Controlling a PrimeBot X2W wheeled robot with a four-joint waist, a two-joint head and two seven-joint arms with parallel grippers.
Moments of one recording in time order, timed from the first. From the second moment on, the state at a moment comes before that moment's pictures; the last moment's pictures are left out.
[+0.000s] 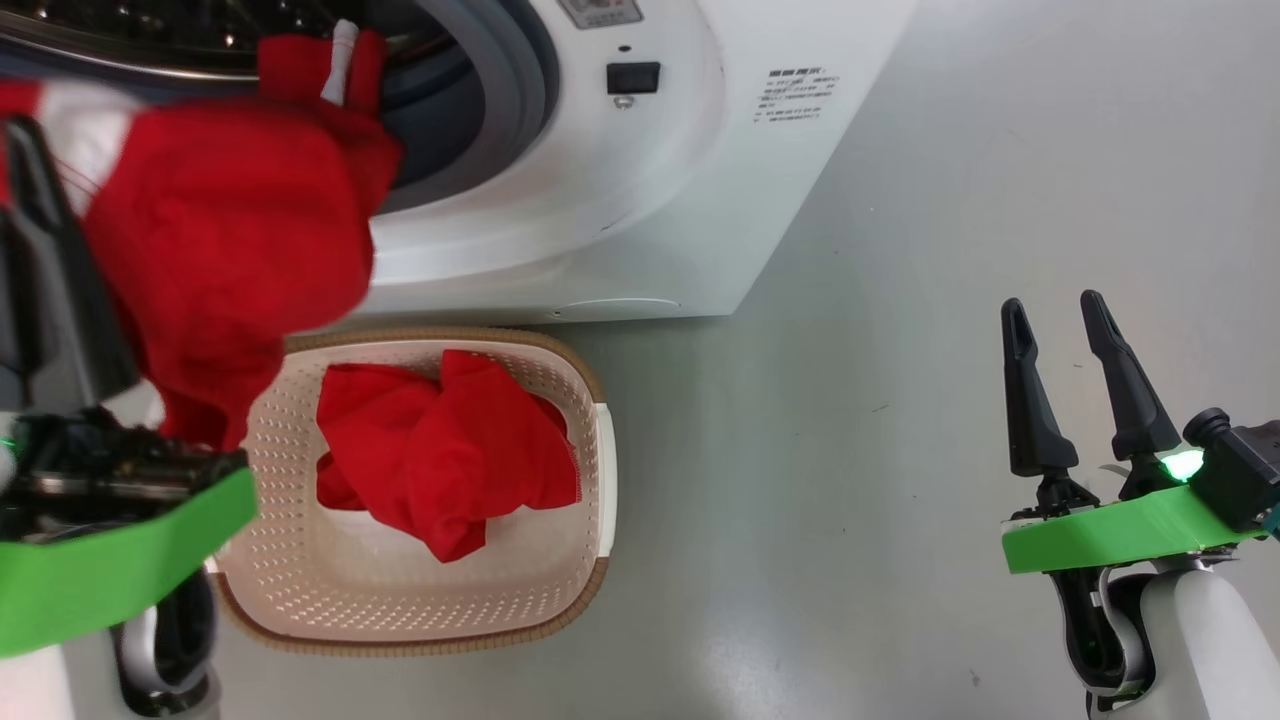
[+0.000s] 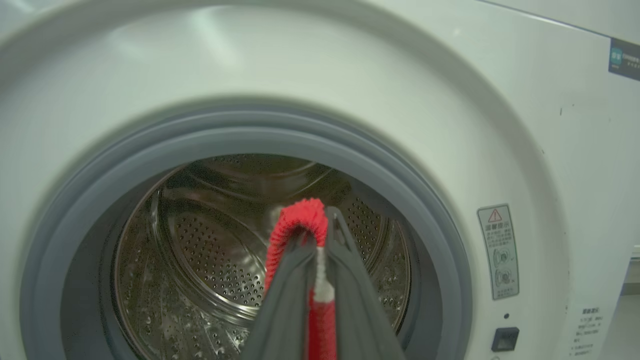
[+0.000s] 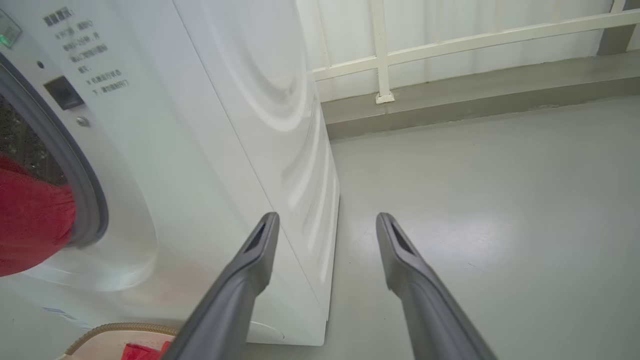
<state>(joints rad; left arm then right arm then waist) -0.42 0.02 0.16 -0.23 -0.22 -0.12 -0.26 -0.21 -0.05 -0.03 0.13 0.37 0.12 -0.26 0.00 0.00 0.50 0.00</state>
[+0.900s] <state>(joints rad) -0.49 0.02 0.10 0.50 -0.18 -0.12 -0.26 -0.25 -0.05 -0.02 0.11 0.38 0.12 -0.26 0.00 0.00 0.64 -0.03</state>
